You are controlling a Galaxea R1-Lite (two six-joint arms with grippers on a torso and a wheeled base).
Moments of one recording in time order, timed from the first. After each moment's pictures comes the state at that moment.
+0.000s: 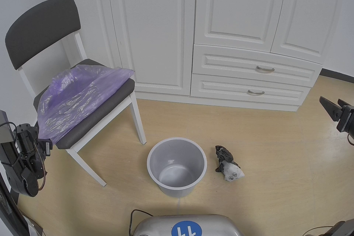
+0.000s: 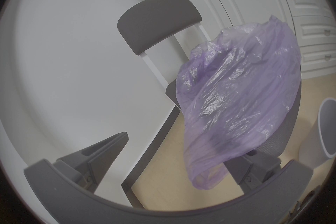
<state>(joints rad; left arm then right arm) 0.19 2.00 -0.23 -1.53 0.52 0.33 0.07 1.05 -0.45 -0.57 0.01 0.13</state>
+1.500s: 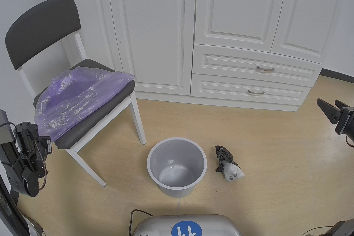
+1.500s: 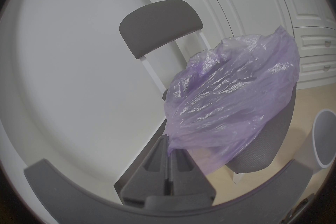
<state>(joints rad) 0.16 1.98 -0.23 -1.53 0.52 0.27 0.10 1.05 -0.44 -0.57 0.03 0.13</state>
